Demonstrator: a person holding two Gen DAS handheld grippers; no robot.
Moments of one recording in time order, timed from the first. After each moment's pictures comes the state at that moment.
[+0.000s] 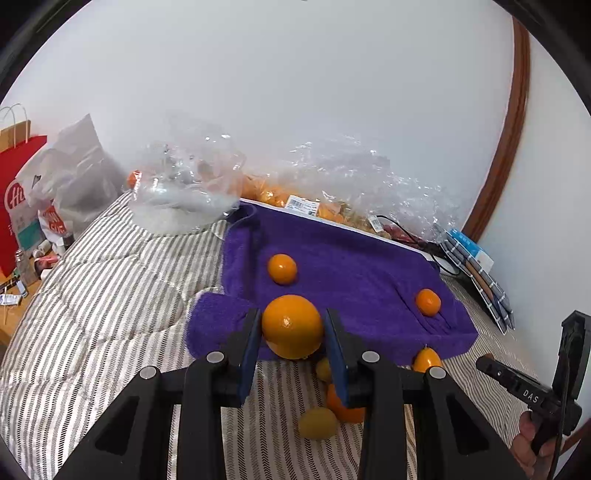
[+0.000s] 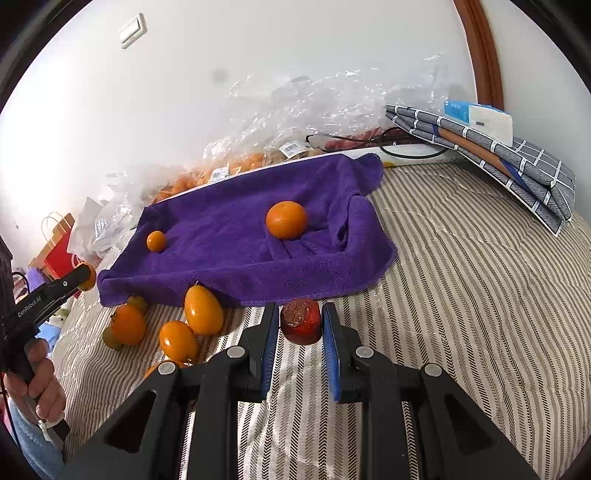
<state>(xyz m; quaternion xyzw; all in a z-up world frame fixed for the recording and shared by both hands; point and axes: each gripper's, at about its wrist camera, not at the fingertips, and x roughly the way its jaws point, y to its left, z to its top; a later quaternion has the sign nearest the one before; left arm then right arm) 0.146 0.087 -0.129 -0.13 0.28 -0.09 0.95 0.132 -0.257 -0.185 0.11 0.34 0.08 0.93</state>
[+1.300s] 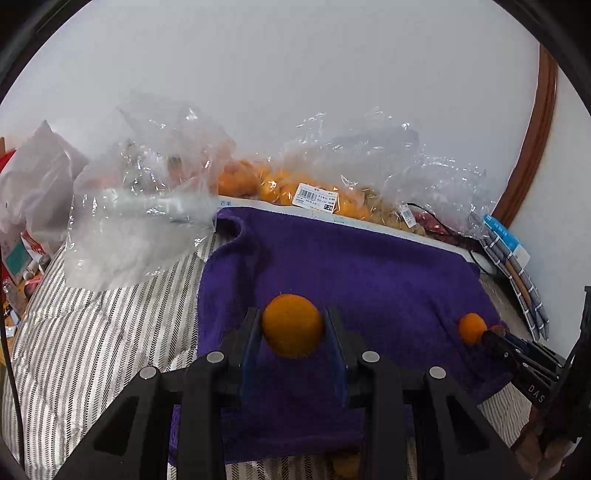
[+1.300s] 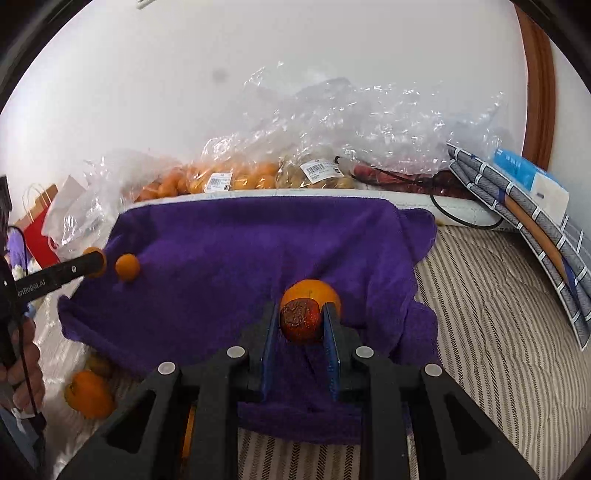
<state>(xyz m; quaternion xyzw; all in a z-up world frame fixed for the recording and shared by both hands) 0.248 0.063 -0.135 -0.09 0.35 -0.07 0.93 0.233 -0.210 -0.171 0.01 0.34 0.08 0.94</state>
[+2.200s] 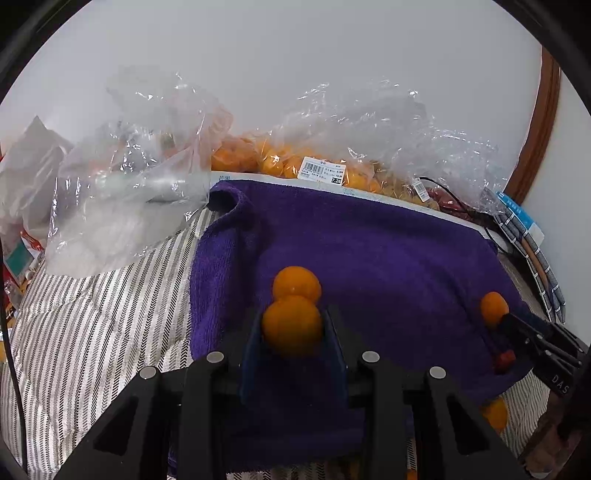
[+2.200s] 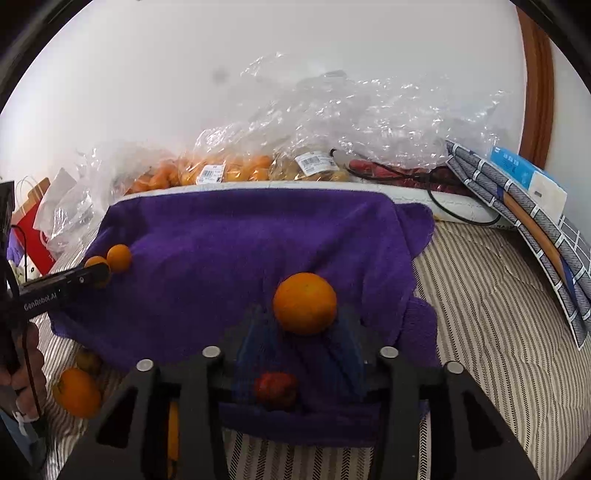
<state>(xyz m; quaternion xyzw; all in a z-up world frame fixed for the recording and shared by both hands) 0.260 0.056 -0.156 -0.07 0.38 -0.06 0.92 0.237 -0.209 -0.175 0.01 0.35 0.06 0.94</state>
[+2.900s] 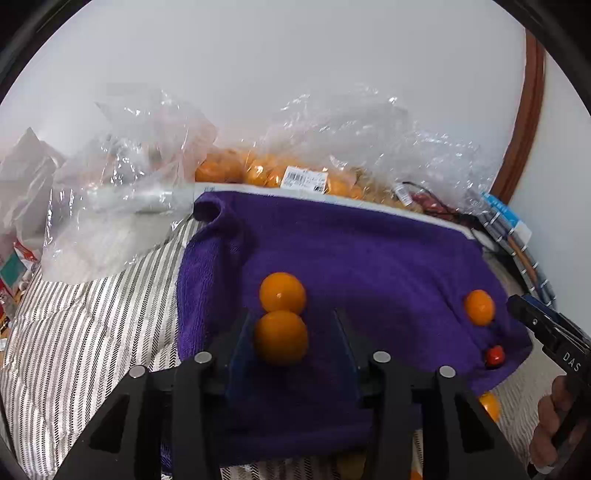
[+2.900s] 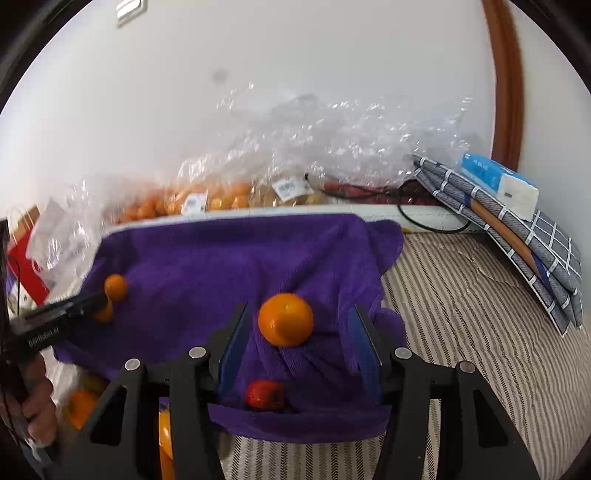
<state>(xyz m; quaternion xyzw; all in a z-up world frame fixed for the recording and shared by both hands) 0.249 0.052 -0.145 -0.07 0.35 -0.09 0.93 0.223 -0.223 -0.157 0.04 0.31 0.03 0.95</state>
